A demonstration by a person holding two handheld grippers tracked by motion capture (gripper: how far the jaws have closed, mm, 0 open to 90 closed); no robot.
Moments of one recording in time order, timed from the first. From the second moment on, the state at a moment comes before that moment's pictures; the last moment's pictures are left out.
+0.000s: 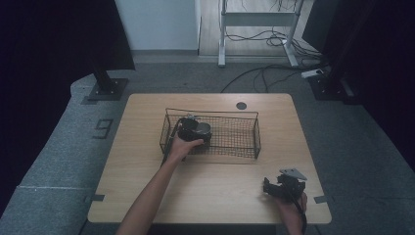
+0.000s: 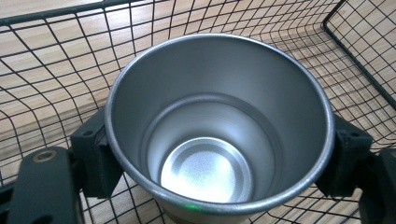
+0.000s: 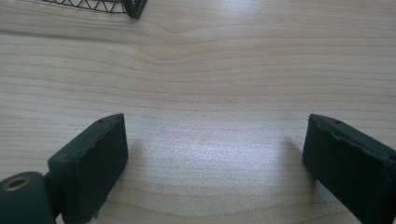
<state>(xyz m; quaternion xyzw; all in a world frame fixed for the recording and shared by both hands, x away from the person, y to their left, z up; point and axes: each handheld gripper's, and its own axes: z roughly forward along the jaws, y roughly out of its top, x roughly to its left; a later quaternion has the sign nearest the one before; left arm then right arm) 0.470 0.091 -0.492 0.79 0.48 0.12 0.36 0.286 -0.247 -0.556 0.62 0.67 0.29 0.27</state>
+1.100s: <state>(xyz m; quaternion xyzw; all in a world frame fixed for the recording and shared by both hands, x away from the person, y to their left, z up) 0.440 0.108 -0.450 0.79 0.44 0.15 0.40 0.286 -0.247 -0.556 0.62 0.67 0.29 0.27</state>
